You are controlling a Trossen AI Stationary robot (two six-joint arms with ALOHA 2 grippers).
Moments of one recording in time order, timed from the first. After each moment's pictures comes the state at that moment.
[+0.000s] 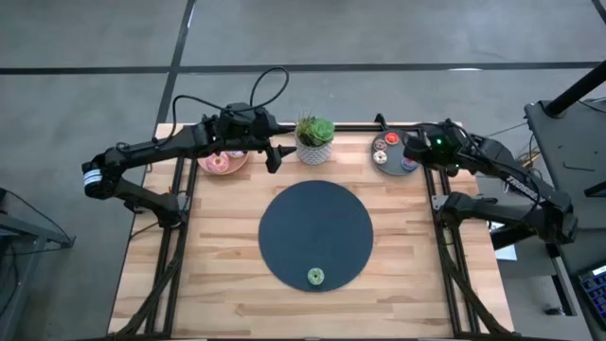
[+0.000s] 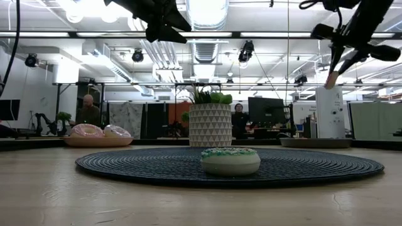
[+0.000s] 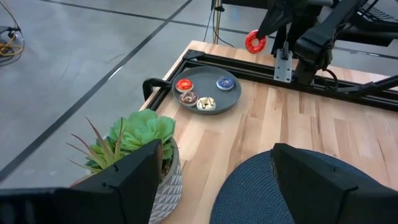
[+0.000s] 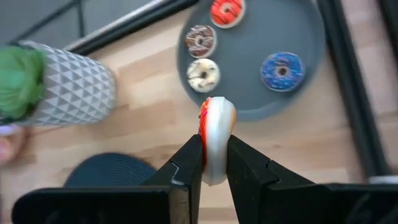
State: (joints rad) left arm 0.37 1.29 1.21 -0.30 0.04 0.01; right arm -0.66 0.76 0.88 -1.10 0.16 1.17
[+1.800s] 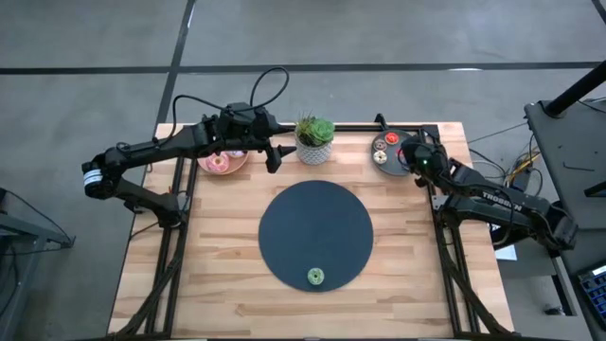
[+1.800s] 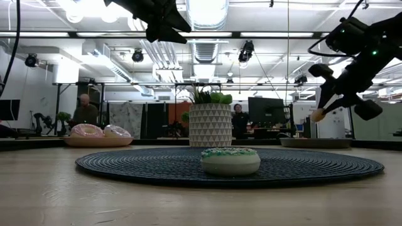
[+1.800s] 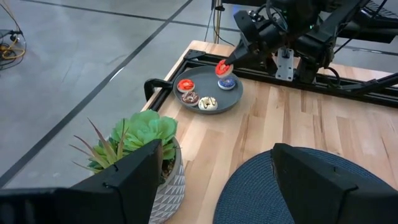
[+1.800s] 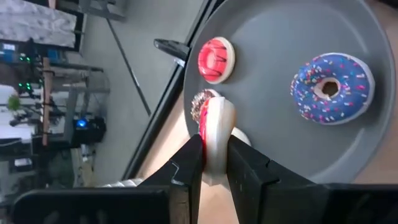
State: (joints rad) left arm 0.37 1.29 1.21 -0.29 0.04 0.02; right arm -0.68 0.67 0.30 -0.31 0.42 1.67
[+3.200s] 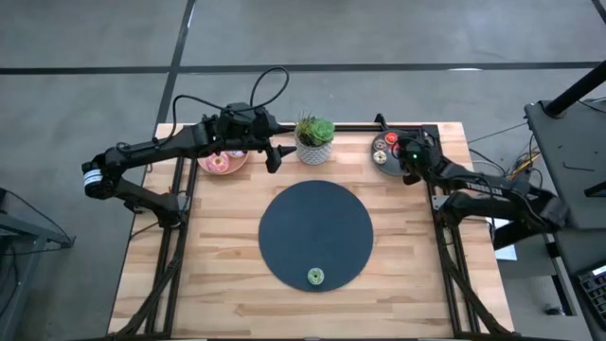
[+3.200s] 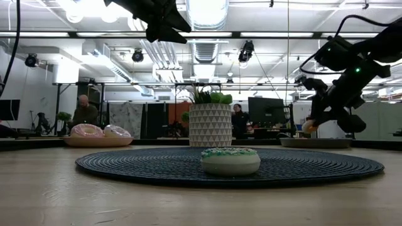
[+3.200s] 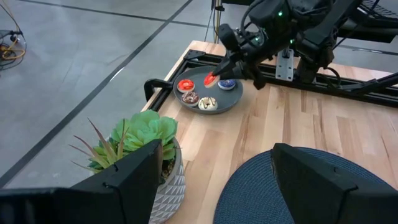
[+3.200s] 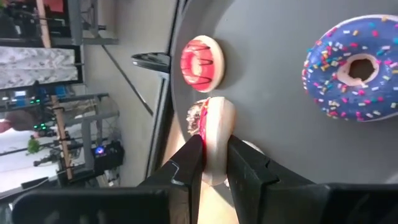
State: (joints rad) left arm 0.37 1.29 1.21 -0.29 0.04 0.03; right arm -0.77 0.96 0.25 0.02 0.36 1.85
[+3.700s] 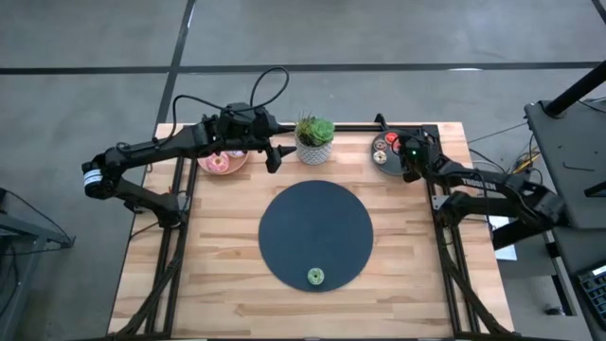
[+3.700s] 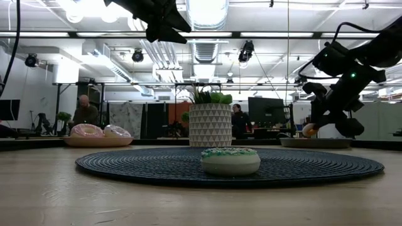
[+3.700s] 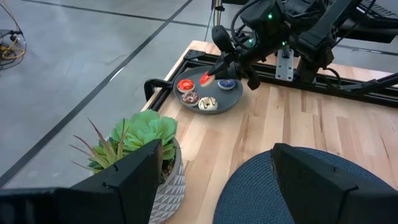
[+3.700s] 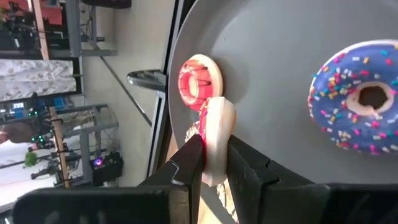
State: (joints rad) left arm 0.37 1.29 1.21 -0.29 0.04 0.02; right arm -0.84 1.05 0.25 0.11 0.36 1.83
